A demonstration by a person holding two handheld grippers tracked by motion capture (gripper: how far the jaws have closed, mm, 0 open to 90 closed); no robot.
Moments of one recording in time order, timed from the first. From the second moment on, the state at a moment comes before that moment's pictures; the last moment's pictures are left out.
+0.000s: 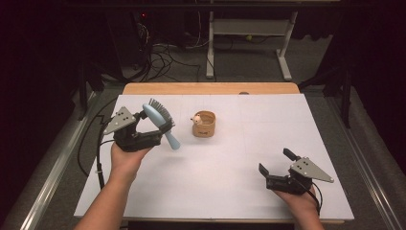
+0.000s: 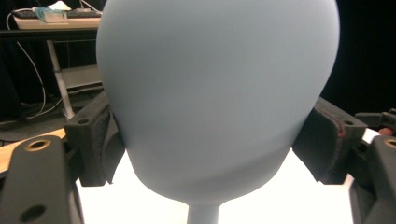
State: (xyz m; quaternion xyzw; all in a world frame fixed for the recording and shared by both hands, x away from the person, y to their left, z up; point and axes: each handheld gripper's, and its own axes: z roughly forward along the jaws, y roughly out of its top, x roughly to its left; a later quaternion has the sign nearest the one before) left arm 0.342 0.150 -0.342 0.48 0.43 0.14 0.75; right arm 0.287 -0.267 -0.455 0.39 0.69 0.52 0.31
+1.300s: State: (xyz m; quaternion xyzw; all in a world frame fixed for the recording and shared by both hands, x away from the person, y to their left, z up) left arm 0.378 0.095 -0.315 0.48 0.42 0.12 0.76; right arm 0.287 -0.267 -0.456 0.39 0.69 0.53 0.31
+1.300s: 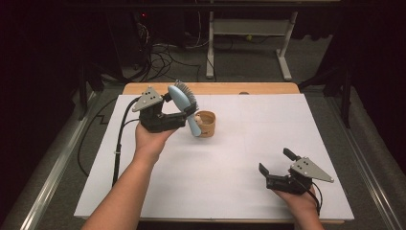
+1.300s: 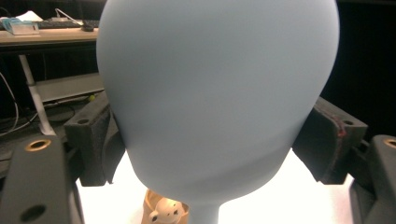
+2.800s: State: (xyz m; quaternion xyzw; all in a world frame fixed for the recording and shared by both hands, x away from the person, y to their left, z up) left arm 0.431 0.050 -0.304 0.49 0.41 0.14 0.75; right arm 0.286 -0.272 -0.455 0.39 0.69 0.53 0.31
